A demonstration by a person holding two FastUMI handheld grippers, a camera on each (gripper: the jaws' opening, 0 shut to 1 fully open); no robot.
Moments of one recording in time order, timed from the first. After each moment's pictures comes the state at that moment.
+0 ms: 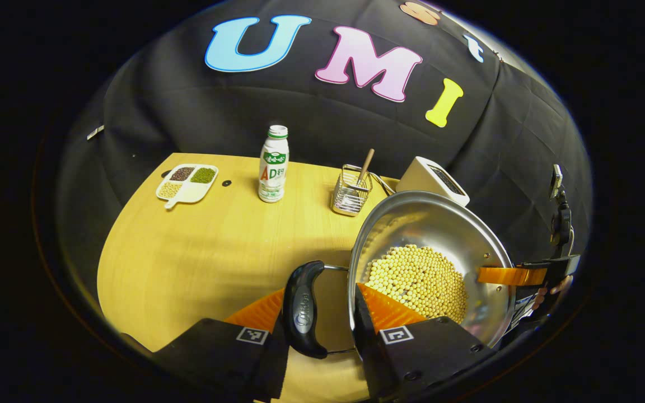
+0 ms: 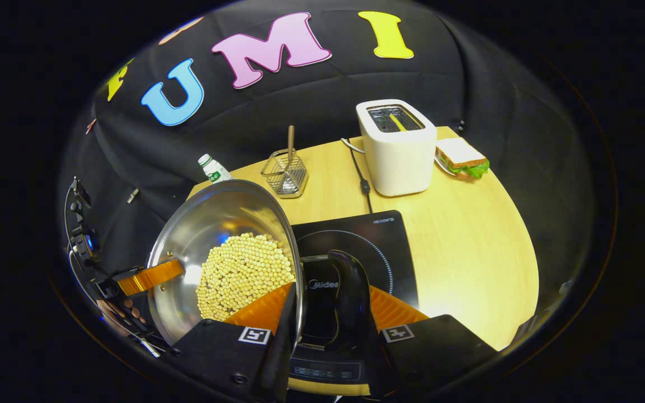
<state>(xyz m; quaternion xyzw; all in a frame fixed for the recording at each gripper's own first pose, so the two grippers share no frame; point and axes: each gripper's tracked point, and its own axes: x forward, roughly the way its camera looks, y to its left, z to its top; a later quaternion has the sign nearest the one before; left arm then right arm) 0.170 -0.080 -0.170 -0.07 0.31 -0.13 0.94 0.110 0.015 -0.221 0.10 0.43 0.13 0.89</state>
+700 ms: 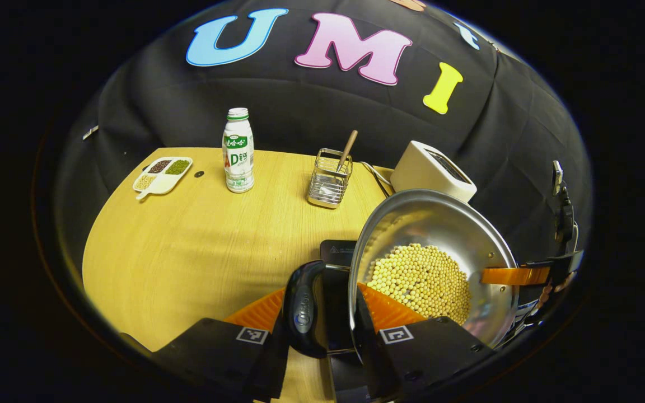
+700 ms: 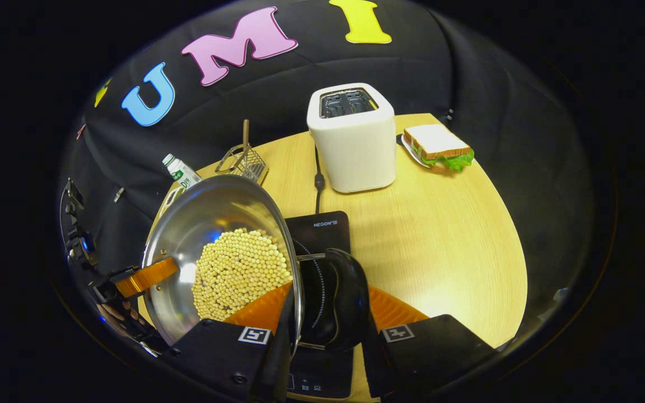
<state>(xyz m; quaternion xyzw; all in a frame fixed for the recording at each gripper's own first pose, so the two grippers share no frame) 0.202 -0.156 -0.216 -0.06 0.31 -0.10 0.94 0.149 -0.059 -0.272 0.09 0.45 0.12 0.88</state>
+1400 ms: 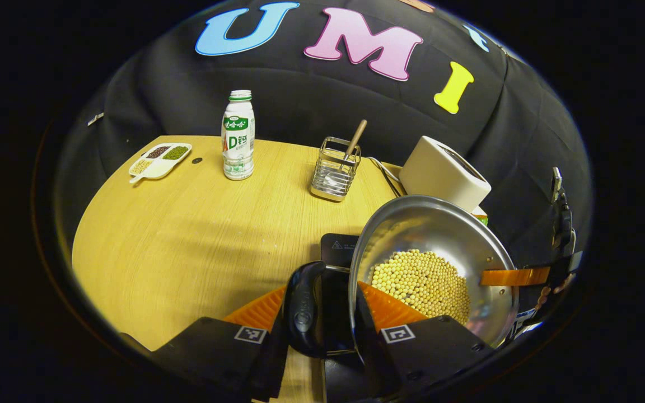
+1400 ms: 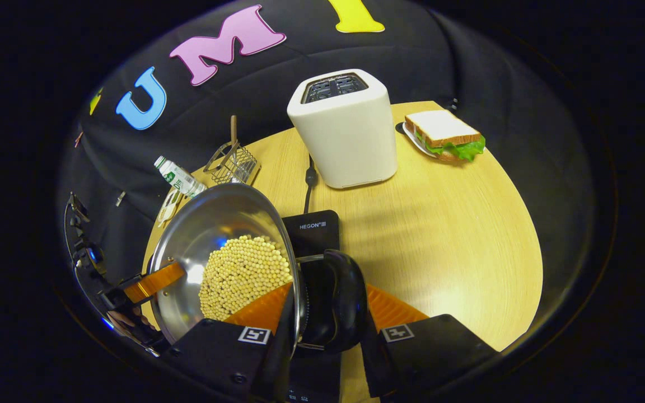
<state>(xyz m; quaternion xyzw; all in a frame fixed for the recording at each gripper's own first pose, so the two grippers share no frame) 0.217 -0.161 -0.250 -0.08 0.32 -0.09 0.94 0.167 -0.060 -0.301 0.12 0.46 0.13 0.87</state>
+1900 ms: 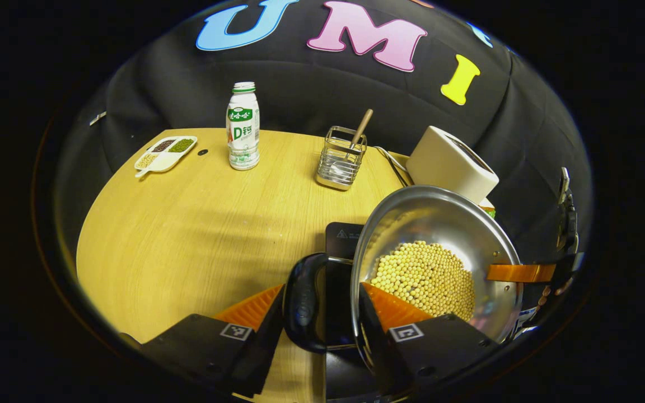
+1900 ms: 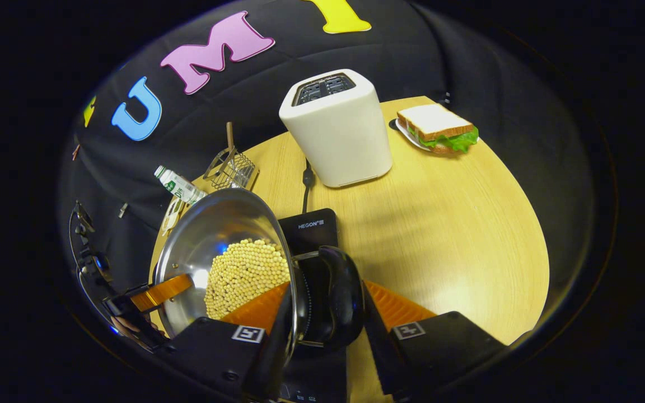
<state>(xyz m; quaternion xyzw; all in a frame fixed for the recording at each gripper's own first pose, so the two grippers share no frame) 0.208 -0.152 -0.253 -0.07 0.34 -0.06 0.94 0.161 -0.066 -0.298 0.14 0.46 0.12 0.87</state>
